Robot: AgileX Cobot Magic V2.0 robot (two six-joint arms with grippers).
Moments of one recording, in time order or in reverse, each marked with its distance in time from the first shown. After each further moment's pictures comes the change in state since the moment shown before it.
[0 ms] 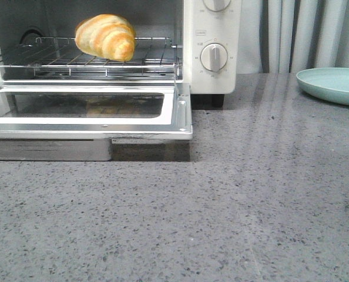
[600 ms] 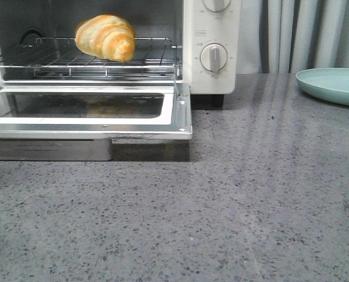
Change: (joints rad) left arm 0.000 0.240 0.000 0.002 -0.082 -0.006; right arm 0.000 -0.085 0.004 -0.006 0.004 -0.002
